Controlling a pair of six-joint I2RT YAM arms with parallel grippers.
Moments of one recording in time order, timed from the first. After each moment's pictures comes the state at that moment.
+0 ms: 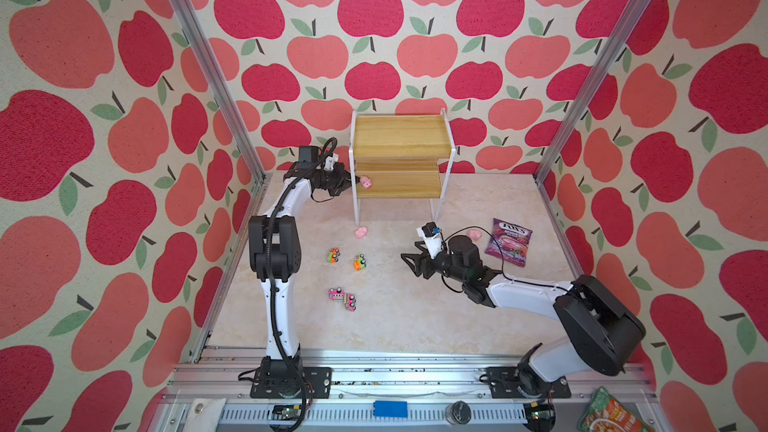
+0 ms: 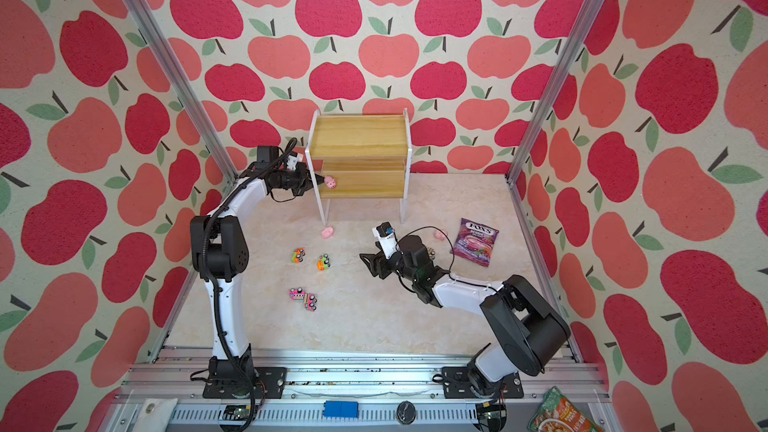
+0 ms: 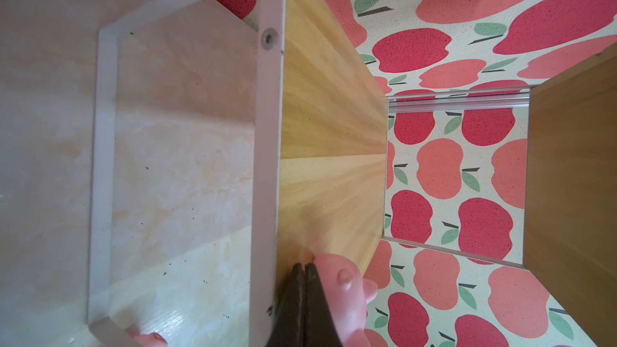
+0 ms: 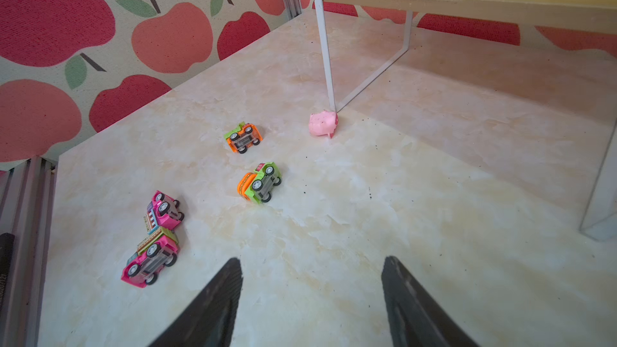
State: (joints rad) left arm -0.05 2.25 1.98 -0.47 0.90 -0.69; right arm 0.76 1.51 0.62 0.53 -0.23 0.13
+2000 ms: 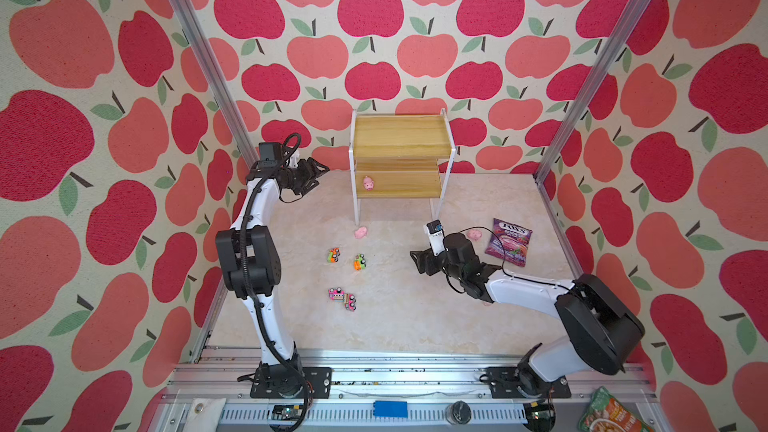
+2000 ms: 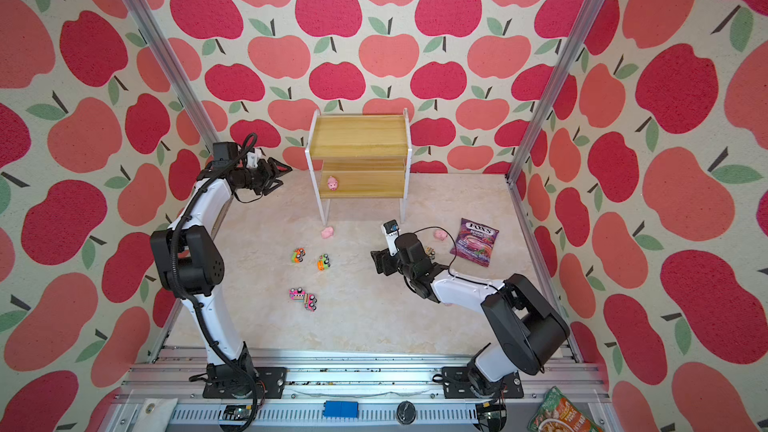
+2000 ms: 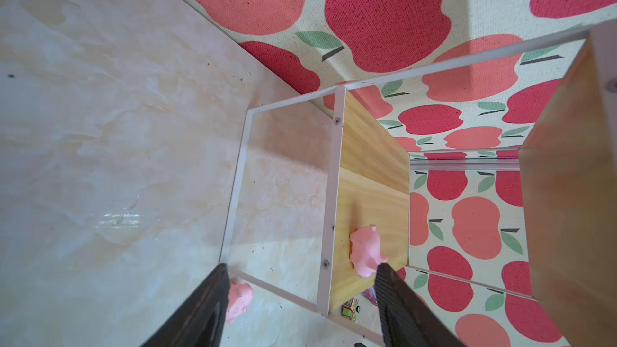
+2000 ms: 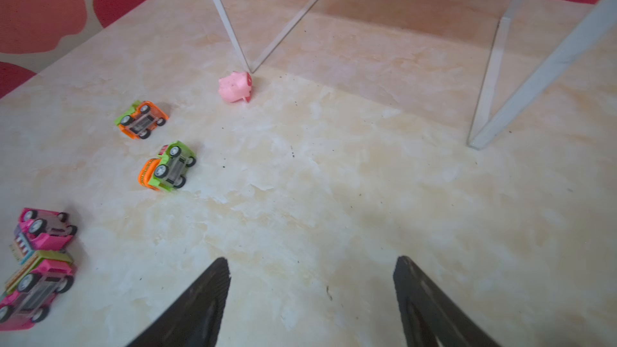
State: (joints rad) left arm 0.12 1.96 1.77 -0.57 0.70 -0.58; right arm 0.76 1.49 0.68 0.23 0.06 0.20
